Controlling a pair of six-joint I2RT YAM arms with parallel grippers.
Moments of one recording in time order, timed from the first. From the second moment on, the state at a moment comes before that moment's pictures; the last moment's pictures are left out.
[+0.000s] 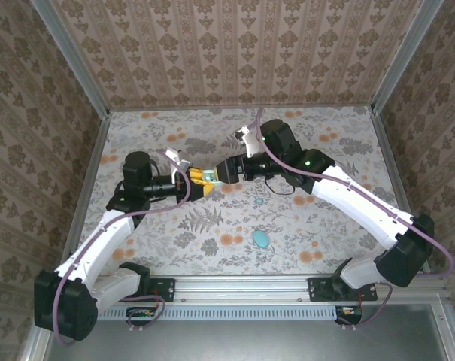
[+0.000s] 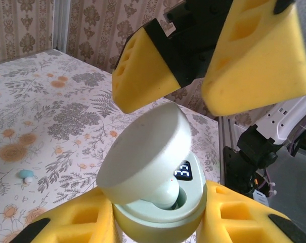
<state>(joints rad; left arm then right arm) -0.34 1.02 0.69 0.04 1.08 -0.08 0.68 1.43 1.38 -0.51 -0.45 0.47</state>
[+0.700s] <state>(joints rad) -0.01 0.74 0.74 -0.35 1.10 0.04 0.73 1.63 1.27 -0.42 -0.27 0.70</state>
